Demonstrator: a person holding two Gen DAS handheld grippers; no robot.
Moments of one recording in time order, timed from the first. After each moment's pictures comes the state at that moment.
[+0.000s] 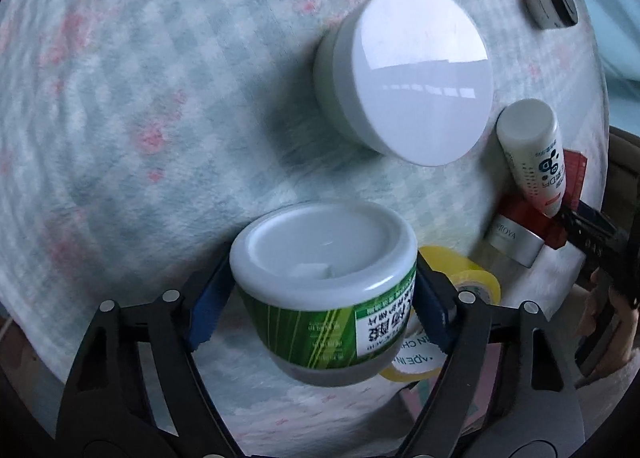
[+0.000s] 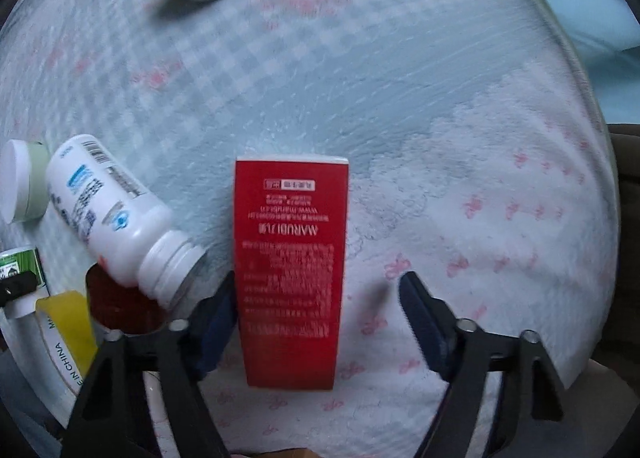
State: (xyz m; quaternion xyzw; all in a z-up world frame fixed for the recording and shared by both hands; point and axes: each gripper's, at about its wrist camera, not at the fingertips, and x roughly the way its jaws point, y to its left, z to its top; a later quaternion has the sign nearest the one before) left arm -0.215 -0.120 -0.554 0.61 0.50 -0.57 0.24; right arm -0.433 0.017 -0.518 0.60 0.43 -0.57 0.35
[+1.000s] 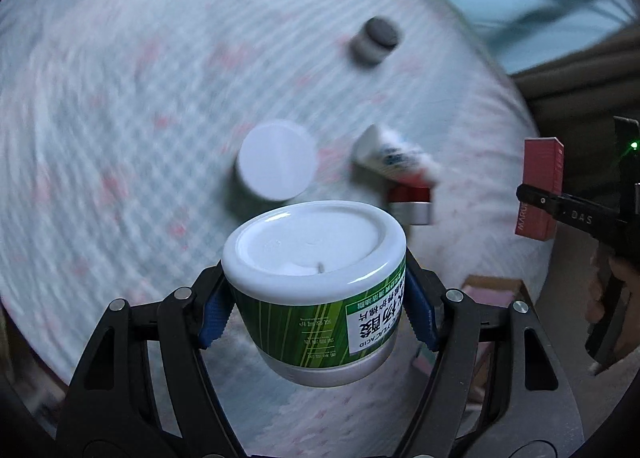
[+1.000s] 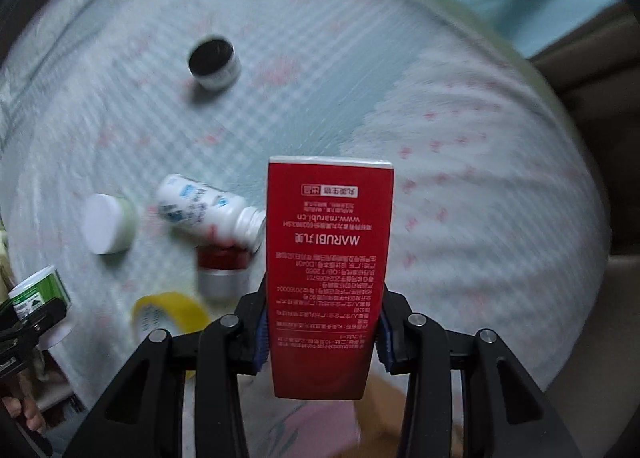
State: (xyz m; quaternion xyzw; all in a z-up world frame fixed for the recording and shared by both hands) left arm -0.230 -0.100 -0.406 0.54 0.36 -0.75 0.15; right arm -0.405 0.099 -0.346 0.60 0.27 -0.70 0.29
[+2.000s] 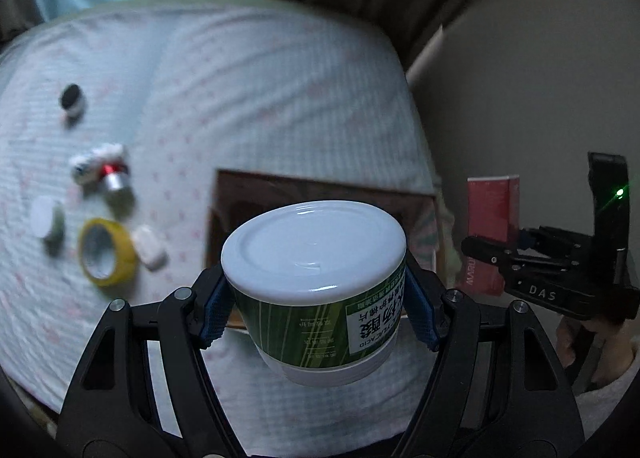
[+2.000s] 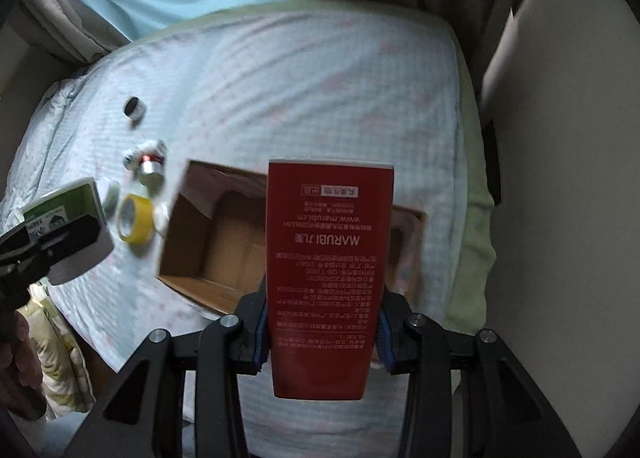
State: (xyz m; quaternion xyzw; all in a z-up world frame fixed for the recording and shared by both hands) left arm -0.272 0.258 -0.286 0.56 0.14 -0.81 -0.09; right arm -0.306 0.467 -0.291 0.63 0.08 -0.75 0.18
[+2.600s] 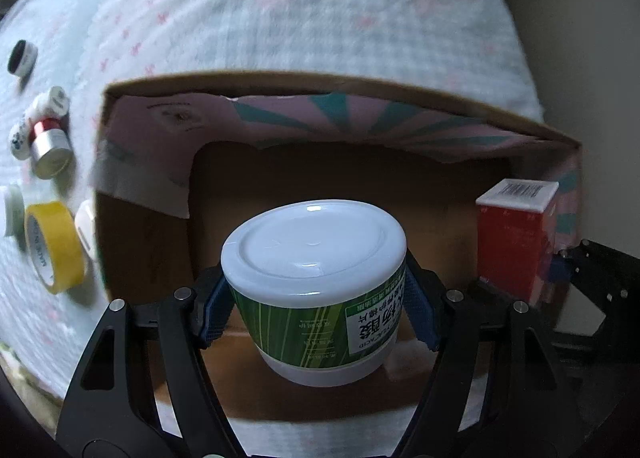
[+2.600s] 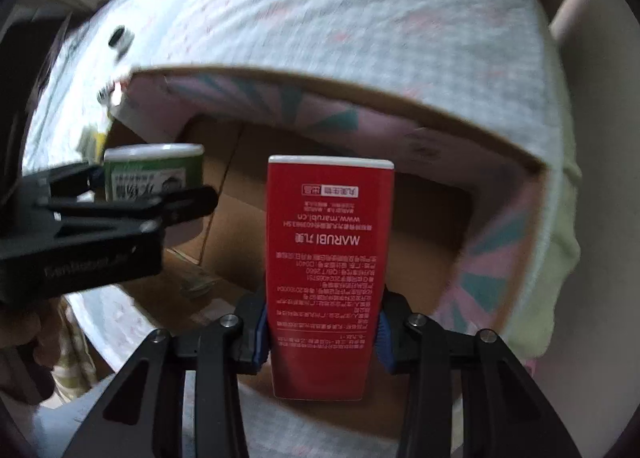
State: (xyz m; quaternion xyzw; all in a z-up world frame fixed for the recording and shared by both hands) left arm -0.336 0.306 -0.455 0.70 0.08 -0.71 -0.02; right arm -0.318 0.440 -0.436 0.69 0.11 -0.68 0.24
